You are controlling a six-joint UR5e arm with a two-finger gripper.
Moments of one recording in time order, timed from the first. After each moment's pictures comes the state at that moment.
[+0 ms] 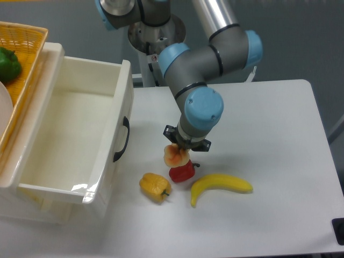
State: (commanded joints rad) arm 2.46 -1.92 -1.49 -1.48 1.48 0.80
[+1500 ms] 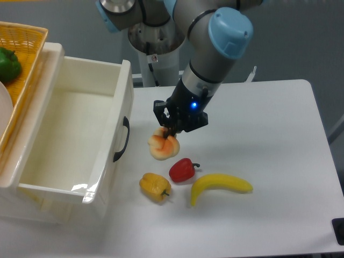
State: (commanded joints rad) arm 2.52 -1.74 -1.44 -1.51 1.09 0.46
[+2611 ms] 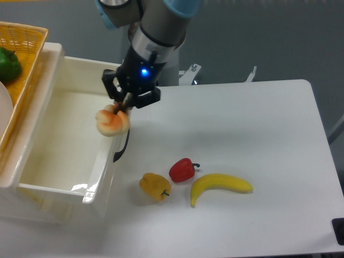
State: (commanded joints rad) arm 2.37 -1.64 -1.49 -1.52 1.03 0.44
